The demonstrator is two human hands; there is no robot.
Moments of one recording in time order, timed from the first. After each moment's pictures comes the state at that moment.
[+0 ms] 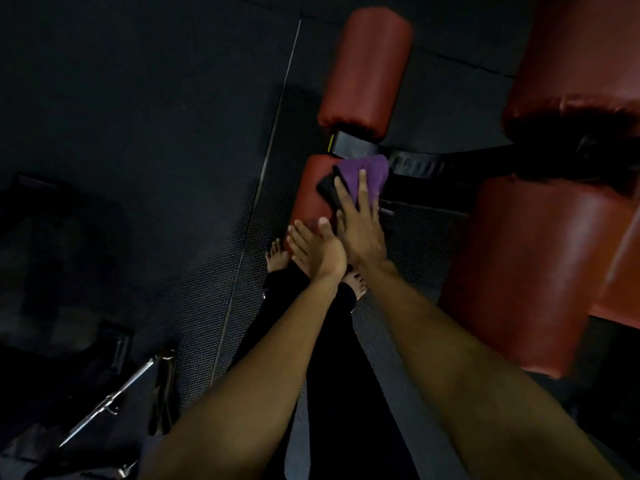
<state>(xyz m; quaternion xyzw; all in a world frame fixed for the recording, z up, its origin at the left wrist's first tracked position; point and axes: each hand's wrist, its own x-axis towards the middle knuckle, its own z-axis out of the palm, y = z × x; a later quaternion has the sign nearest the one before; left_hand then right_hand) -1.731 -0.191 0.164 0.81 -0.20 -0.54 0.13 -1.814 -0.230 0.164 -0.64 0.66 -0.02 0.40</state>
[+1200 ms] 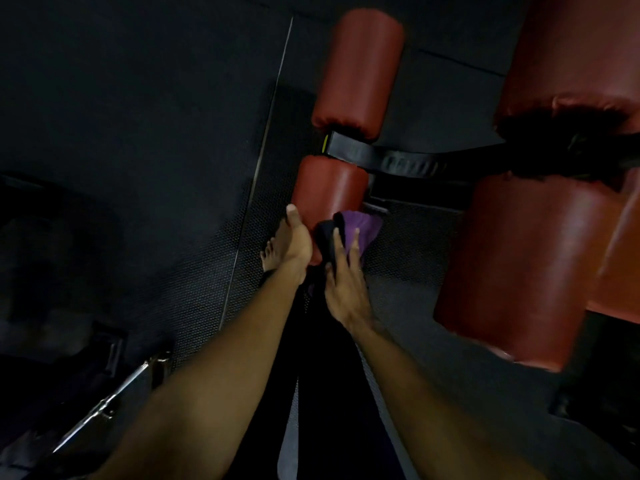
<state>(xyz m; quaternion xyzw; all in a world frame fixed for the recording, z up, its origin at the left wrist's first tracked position) -1.683 -0.200 0.087 0.83 -0.08 -0.53 0.14 -1.802 -0.132 0.185 -0.56 0.67 -0.06 0.49</state>
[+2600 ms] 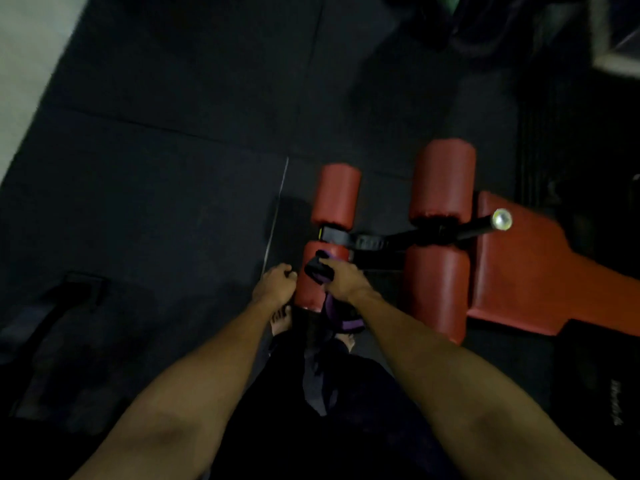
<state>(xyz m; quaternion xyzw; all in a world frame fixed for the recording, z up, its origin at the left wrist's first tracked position) -1.592 -0.241 0.362 0.72 -0.49 -0.49 -0.04 -1.775 -0.251 0.384 -0.58 0.66 0.11 0.46</state>
